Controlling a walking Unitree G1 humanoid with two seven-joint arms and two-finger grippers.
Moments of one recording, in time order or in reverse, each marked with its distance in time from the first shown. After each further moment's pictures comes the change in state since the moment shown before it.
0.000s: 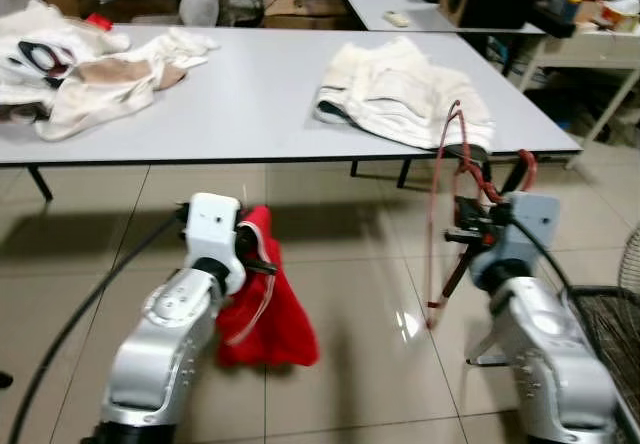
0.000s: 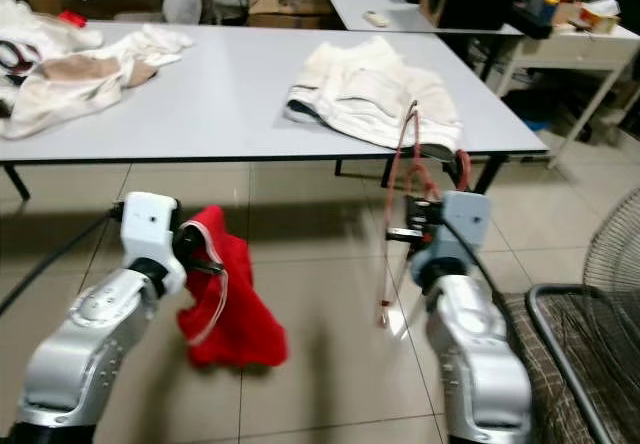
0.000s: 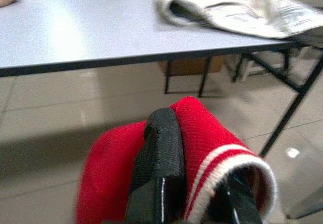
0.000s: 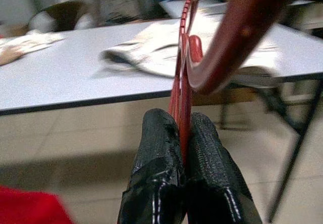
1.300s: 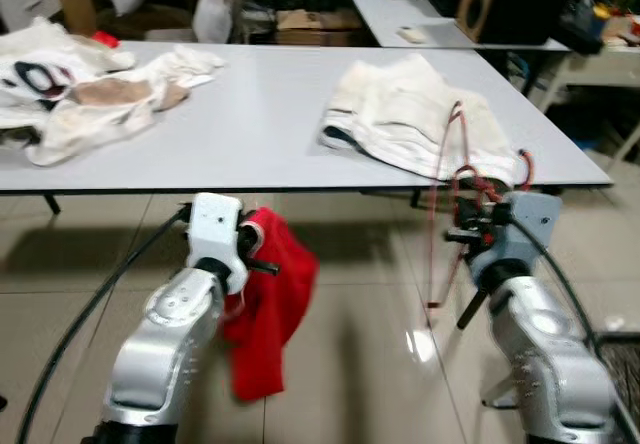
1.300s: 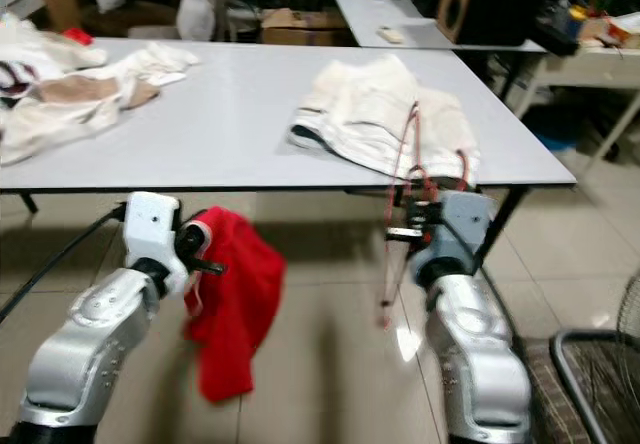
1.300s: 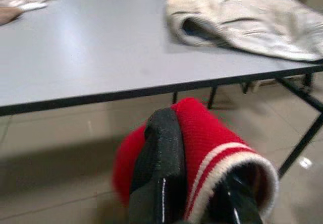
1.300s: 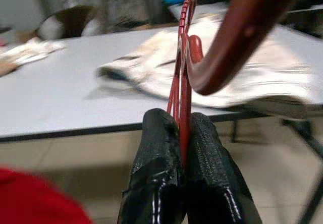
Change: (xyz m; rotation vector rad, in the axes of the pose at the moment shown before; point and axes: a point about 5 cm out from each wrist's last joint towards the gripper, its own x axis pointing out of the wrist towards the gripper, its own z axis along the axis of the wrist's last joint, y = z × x) left arm 0.001 -0.002 0.000 0.001 0.003 -0.016; right arm 0.001 -0.001 -0.002 -0.001 0.007 -0.003
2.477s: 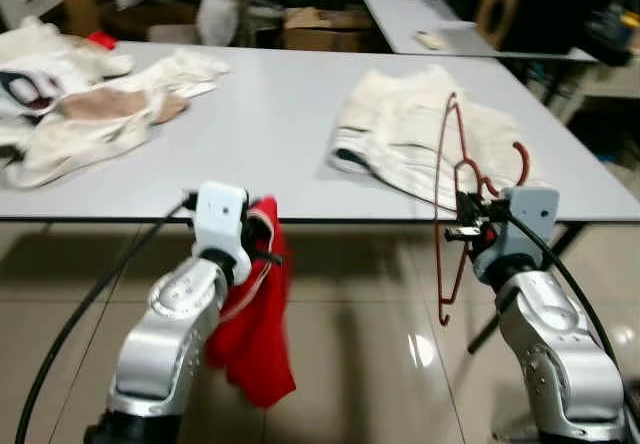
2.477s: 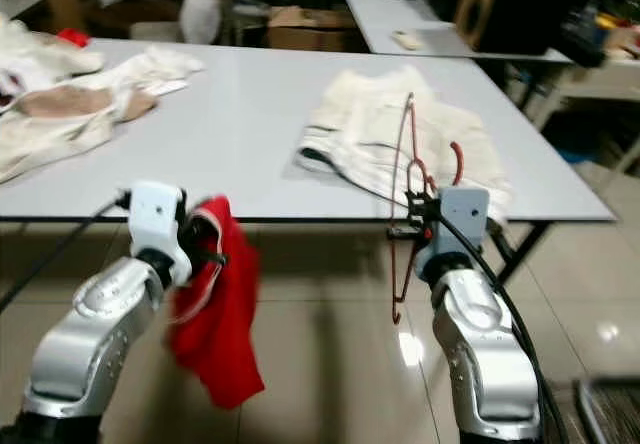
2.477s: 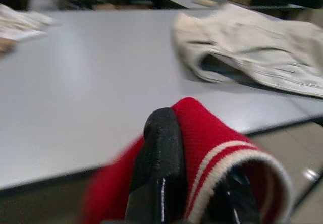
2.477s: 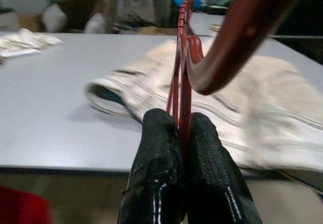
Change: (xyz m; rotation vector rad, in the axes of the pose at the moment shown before) left arm 0.005 -0.004 0.014 0.045 -0.062 -0.026; right arm 0.002 -0.007 0.008 -0.106 -0.019 0.029
